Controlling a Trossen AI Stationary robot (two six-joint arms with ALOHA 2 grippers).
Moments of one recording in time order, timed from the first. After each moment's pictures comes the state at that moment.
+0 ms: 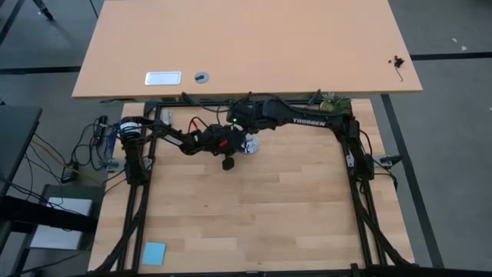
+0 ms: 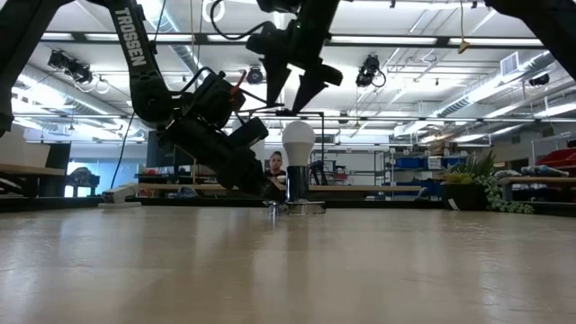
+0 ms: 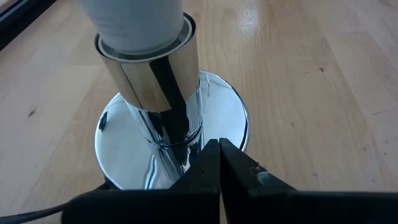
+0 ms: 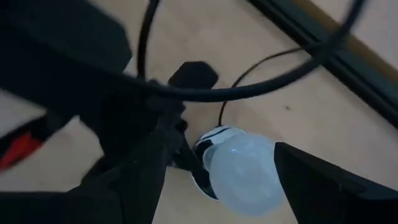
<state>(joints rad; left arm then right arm) 0.35 1.87 0.68 0.64 0.19 0.18 -0.19 2.09 2.09 -1.10 0.26 0.52</state>
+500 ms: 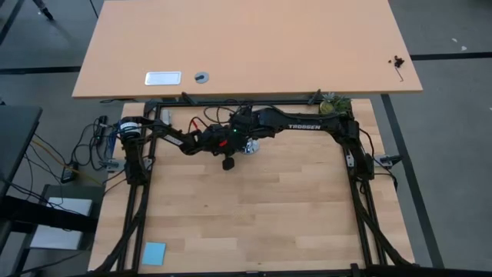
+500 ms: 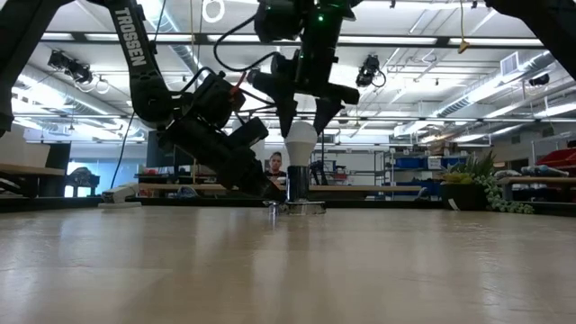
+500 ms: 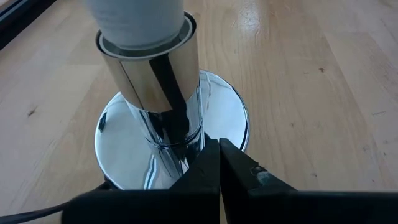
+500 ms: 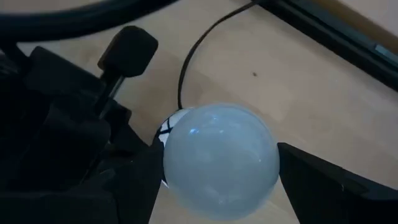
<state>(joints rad) 0.35 1.87 0.68 0.64 0.19 0.18 -0.18 2.09 1.93 -1.08 0.39 0.77</state>
